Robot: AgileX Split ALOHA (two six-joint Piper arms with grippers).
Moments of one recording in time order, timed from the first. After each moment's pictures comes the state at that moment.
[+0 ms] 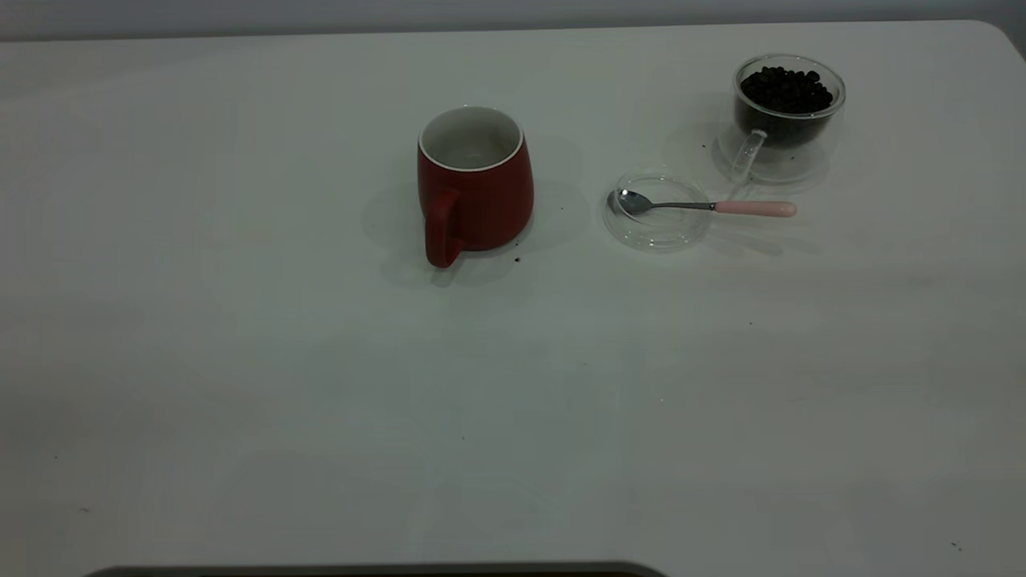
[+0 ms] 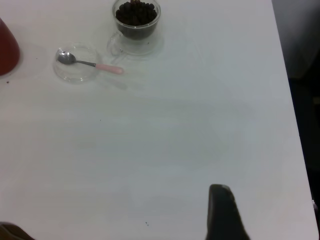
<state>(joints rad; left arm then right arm) -0.01 -0.02 -0.49 -0.01 1.13 0.01 0.00 0.03 -0.47 0.02 1.13 -0.06</state>
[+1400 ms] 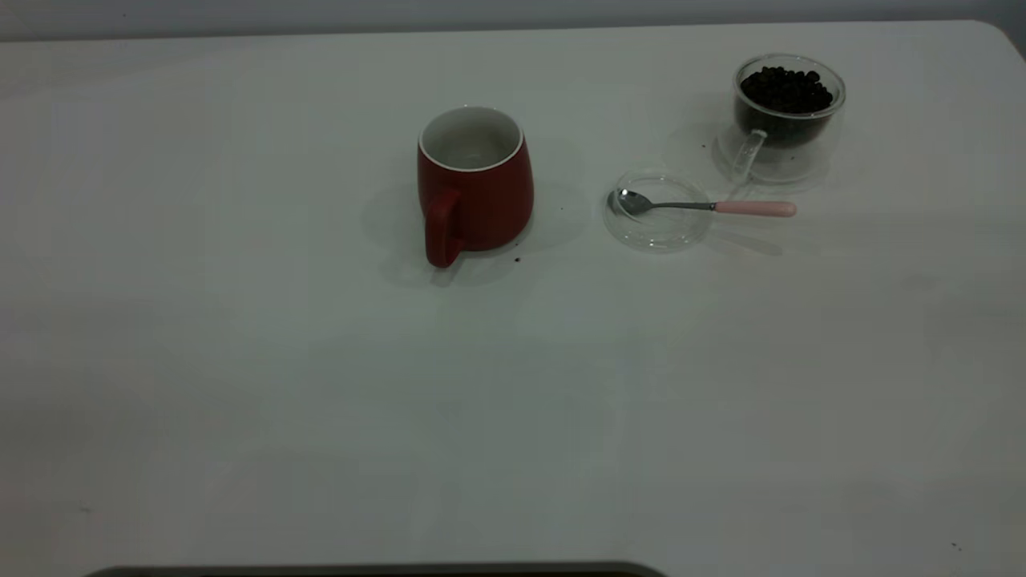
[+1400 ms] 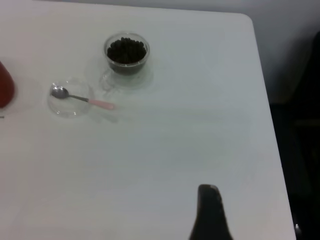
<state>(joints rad) -0.01 -0.02 -0.49 -0.01 1.13 0.01 0.00 0.29 -0.64 0.00 1.03 -0.04</state>
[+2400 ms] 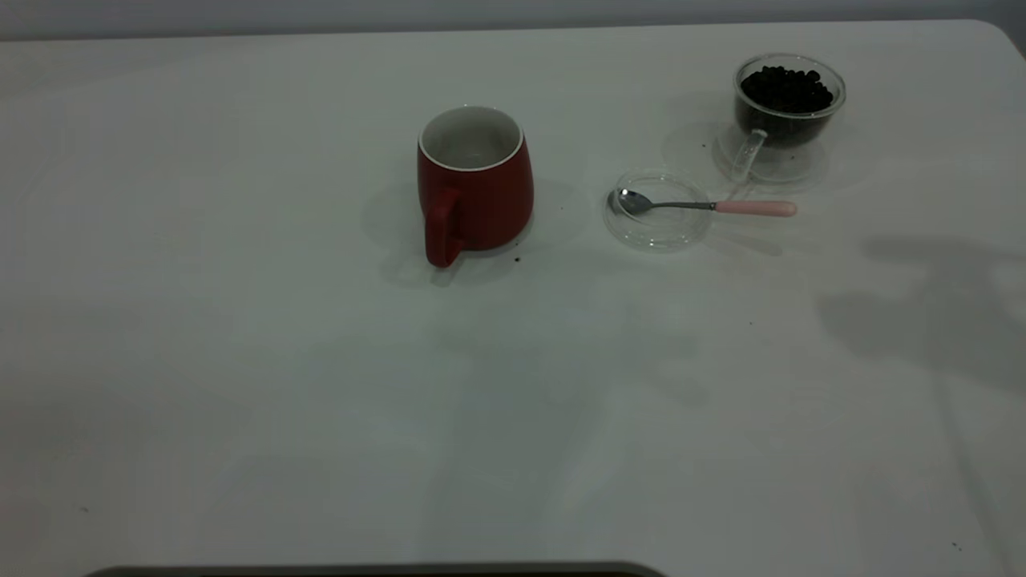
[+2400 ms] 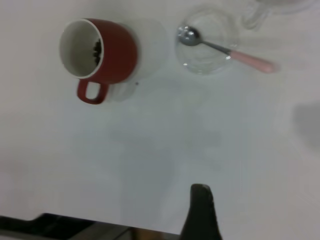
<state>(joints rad) -0.01 -0.02 -0.49 -0.01 1.13 0.01 -0.10 1.54 -1.04 0.64 0.89 -0.28</state>
